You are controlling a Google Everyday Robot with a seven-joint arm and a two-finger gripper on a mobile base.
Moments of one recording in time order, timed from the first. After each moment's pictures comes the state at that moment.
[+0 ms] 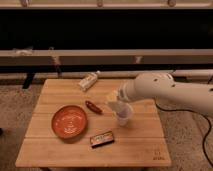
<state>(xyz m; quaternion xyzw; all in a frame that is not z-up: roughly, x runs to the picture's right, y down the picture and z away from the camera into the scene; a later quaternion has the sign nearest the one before) 0.056 0.043 0.688 -0.22 -0.10 0.63 0.74</state>
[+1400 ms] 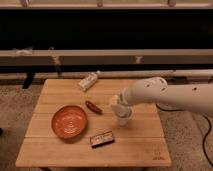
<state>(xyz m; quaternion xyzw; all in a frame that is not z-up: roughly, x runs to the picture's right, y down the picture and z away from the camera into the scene) 0.062 0.070 0.730 -0.21 -0.05 0.66 0.72</state>
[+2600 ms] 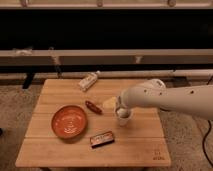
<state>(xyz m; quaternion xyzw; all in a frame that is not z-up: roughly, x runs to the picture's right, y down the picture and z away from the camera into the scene) 0.057 0.076 0.725 -0.20 -0.05 0.65 0.73</state>
